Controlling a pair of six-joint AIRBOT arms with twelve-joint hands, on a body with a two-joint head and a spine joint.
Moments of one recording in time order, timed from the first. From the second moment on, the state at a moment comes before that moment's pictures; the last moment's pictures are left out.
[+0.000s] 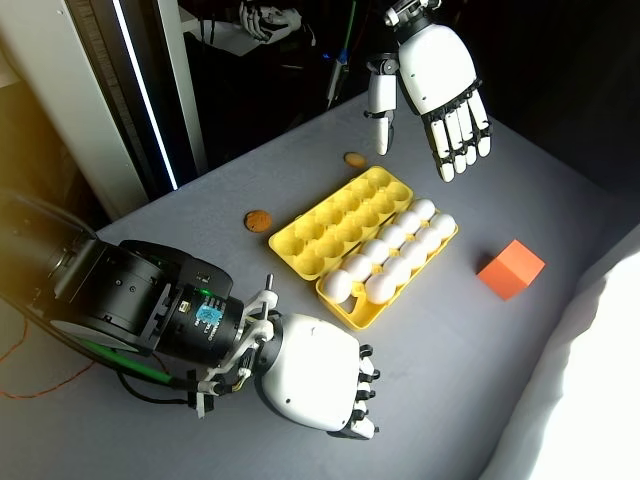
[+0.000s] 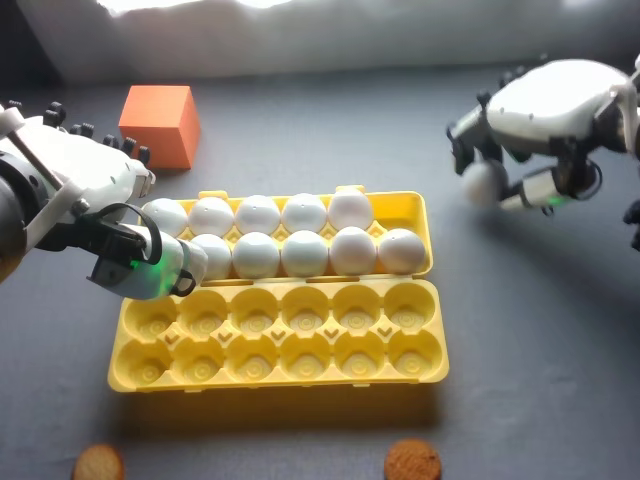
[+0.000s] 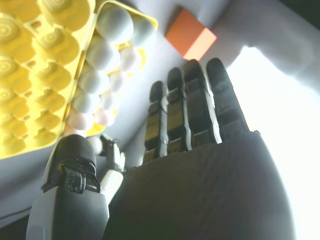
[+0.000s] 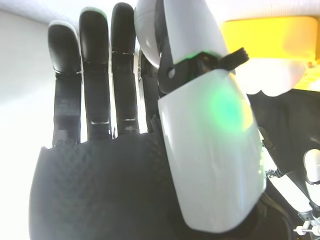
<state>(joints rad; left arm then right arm) -0.06 -0.81 0.55 -1.95 -1.03 2.99 -0.23 -1.22 1.39 0.18 0.25 -1.16</state>
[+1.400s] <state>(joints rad) -0.06 -0.81 0.55 -1.95 -1.03 2.99 -0.22 -1.24 1.28 0.20 0.26 -1.05</state>
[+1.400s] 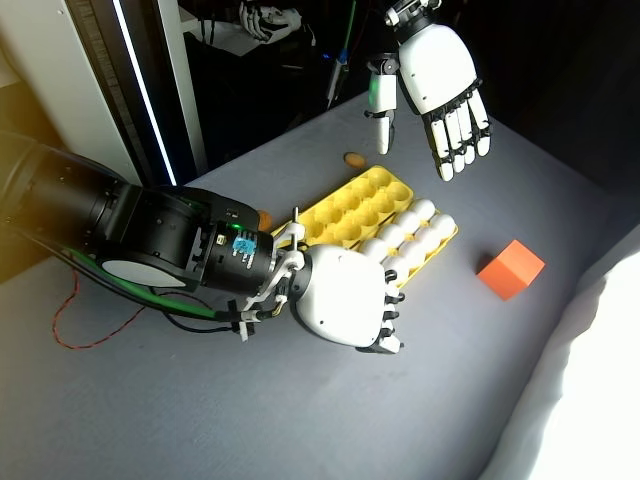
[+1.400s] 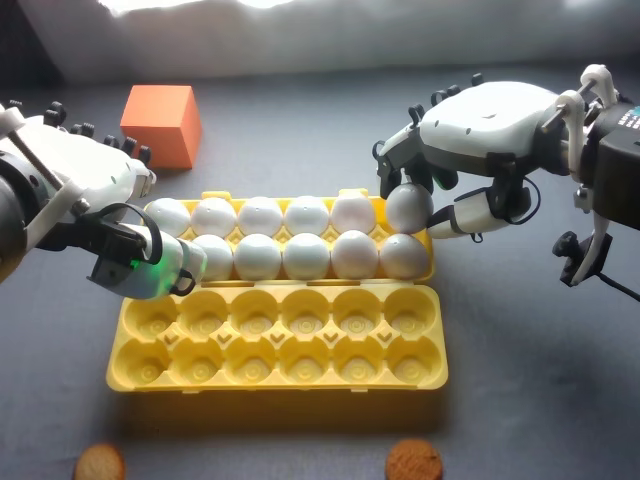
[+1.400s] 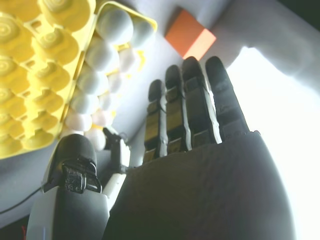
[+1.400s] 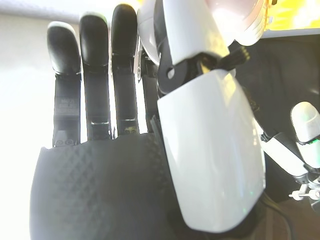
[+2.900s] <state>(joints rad) -0.03 -0.81 0.53 -1.96 -1.01 2.99 -0.25 -0.90 1.08 -0.01 0.37 -1.10</state>
